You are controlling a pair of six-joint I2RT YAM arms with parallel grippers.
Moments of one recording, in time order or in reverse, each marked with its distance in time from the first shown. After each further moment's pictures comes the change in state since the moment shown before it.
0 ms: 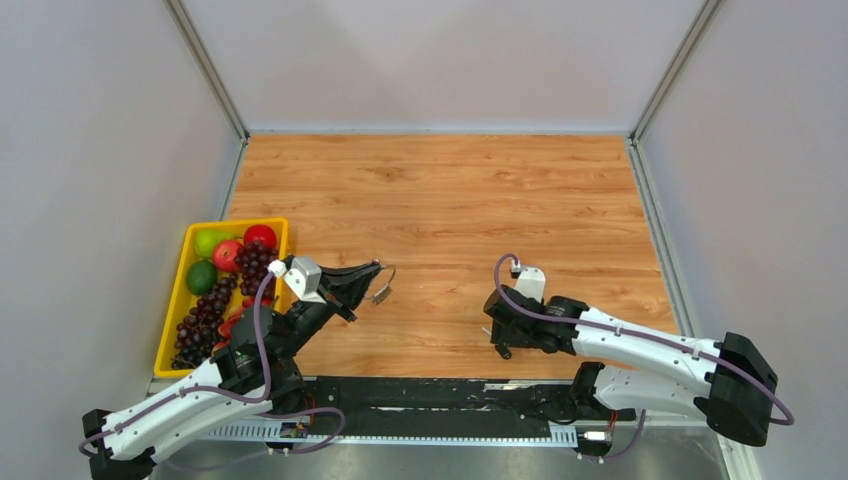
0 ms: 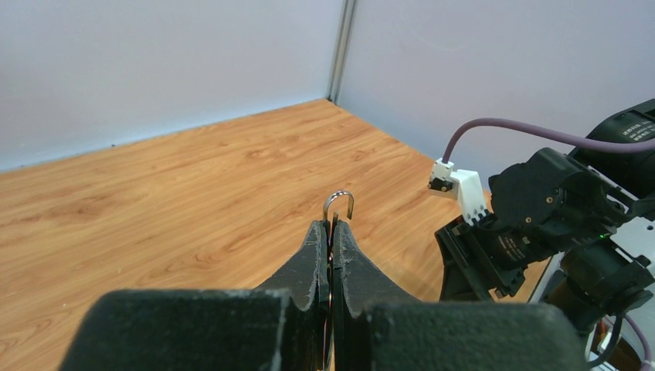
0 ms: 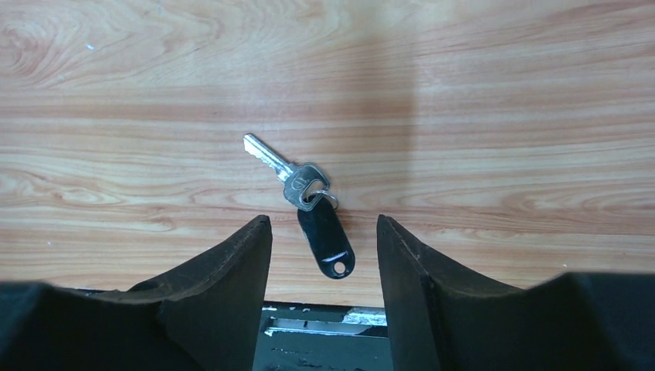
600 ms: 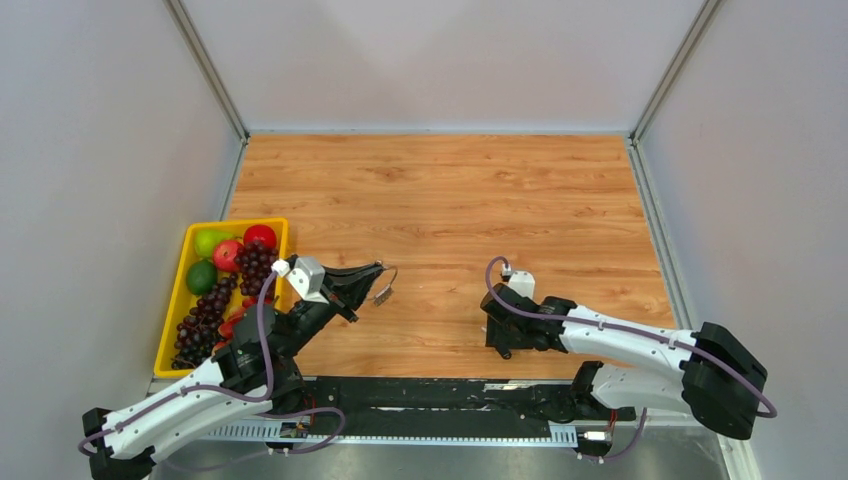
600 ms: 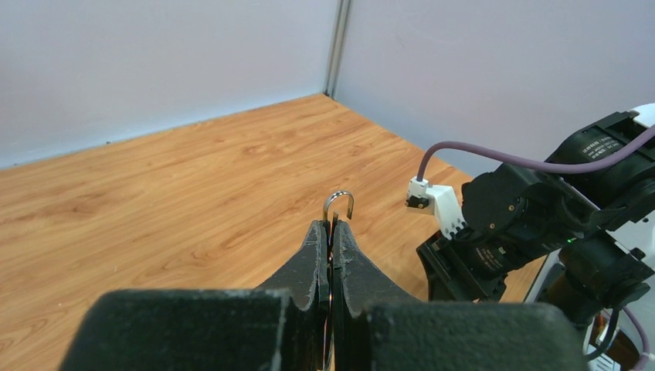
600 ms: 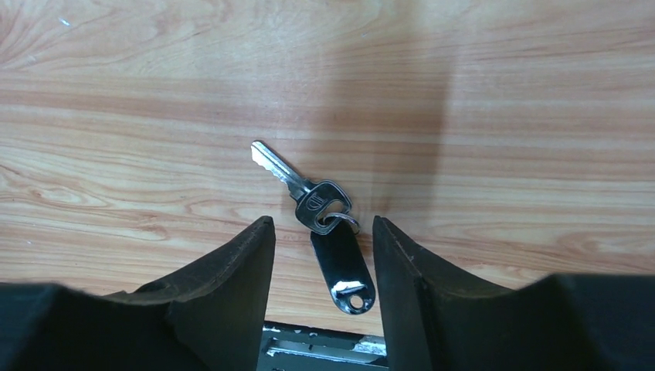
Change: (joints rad) left arm 0.000 0.010 0.000 0.000 0.011 0.000; right arm -0.060 0.082 -0.069 0.164 -0.103 -0.075
